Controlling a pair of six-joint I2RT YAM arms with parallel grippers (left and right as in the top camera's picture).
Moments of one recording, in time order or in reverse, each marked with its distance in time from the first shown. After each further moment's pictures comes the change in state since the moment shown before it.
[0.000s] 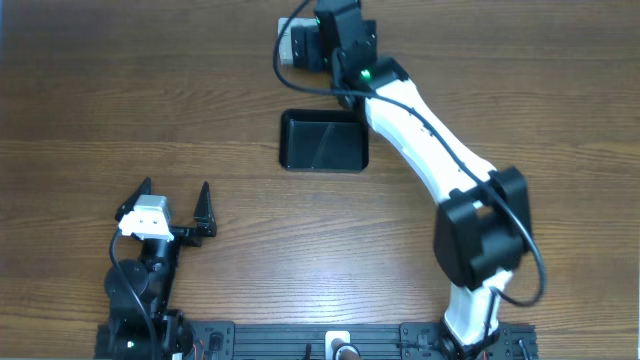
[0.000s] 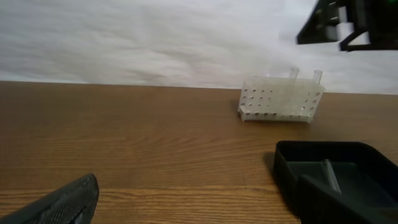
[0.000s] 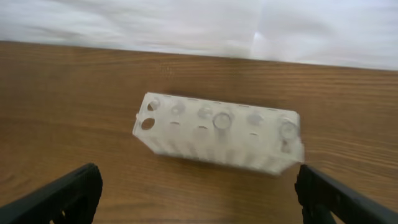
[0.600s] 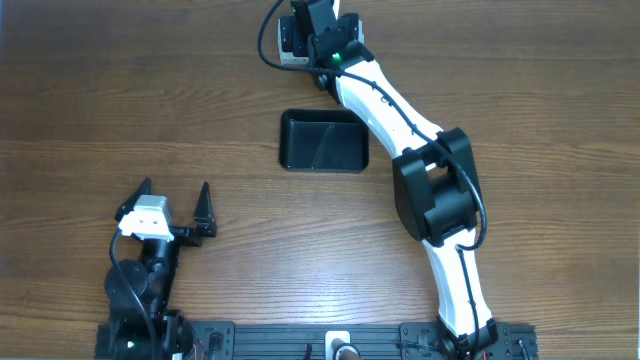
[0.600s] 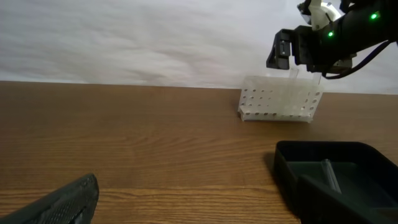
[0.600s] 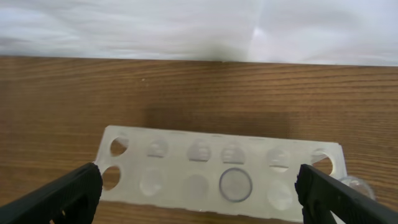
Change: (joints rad) left arm 0.000 0.000 0.000 0.000 0.000 0.000; right arm 0.002 0.283 0.235 0.032 0.100 0.028
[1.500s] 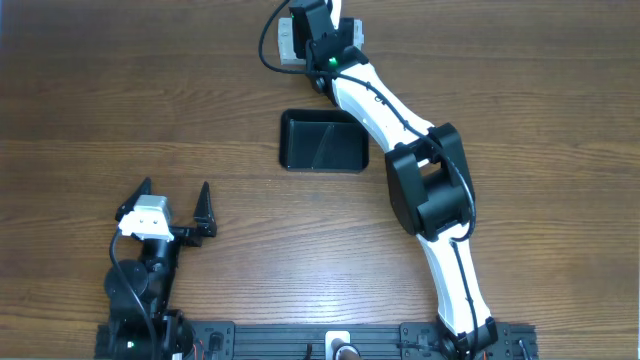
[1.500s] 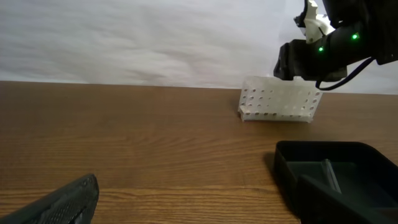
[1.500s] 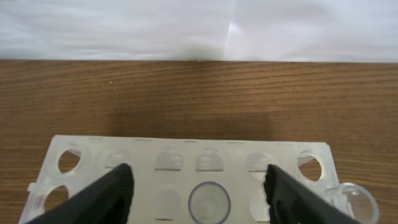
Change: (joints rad) left arm 0.000 0.000 0.000 0.000 0.000 0.000; right arm 0.000 0.054 0.003 0.045 0.091 -0.004
